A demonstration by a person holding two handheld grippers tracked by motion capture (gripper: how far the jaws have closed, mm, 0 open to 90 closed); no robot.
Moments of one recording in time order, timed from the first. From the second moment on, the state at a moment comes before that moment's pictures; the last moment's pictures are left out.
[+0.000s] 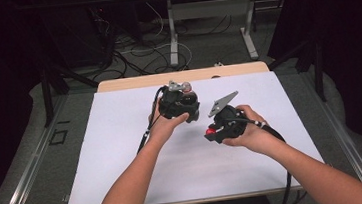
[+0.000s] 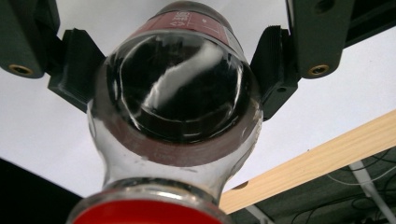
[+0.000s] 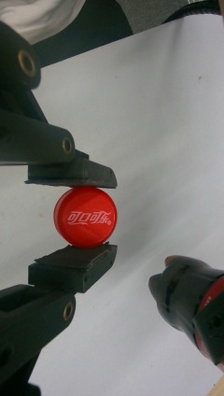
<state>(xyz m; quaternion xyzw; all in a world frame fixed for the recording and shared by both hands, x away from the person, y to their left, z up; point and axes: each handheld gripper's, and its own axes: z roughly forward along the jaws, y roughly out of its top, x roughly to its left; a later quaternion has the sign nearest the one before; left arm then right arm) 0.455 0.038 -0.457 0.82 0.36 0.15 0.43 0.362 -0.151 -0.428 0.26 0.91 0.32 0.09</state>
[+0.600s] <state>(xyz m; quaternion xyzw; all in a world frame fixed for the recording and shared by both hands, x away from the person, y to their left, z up) 0.468 0.035 -0.502 0.82 0.38 0.16 0.40 0.367 -0.153 -0.439 0.27 0.90 0.33 0.10</state>
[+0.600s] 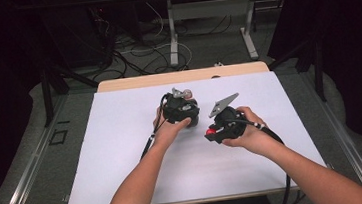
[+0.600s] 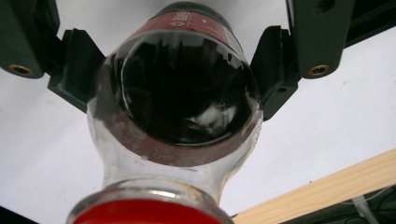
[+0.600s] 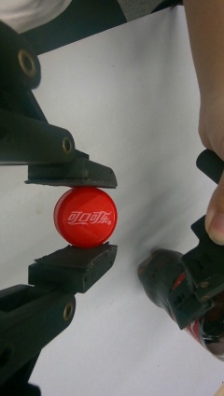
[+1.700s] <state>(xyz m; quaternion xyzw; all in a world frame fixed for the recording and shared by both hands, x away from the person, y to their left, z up) 0.433 0.073 -0.489 0.79 0.39 0.10 0.46 0.371 -0.113 -0.492 0.26 0.91 0.31 0.07</state>
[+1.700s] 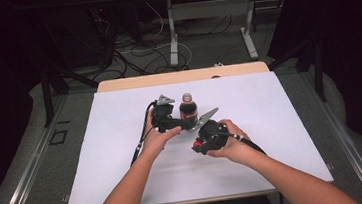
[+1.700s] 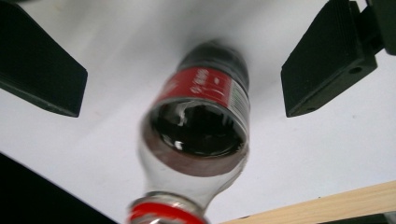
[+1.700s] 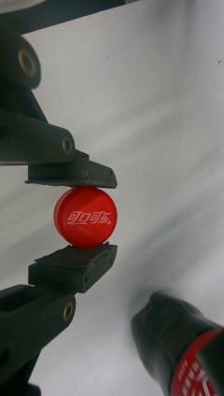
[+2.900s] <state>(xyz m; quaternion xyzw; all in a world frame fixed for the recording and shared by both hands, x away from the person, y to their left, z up) 0.369 0.148 -0.499 0.77 0.43 0.13 0.46 0.375 -0.097 -0.535 0.25 0.93 0.28 0.05</state>
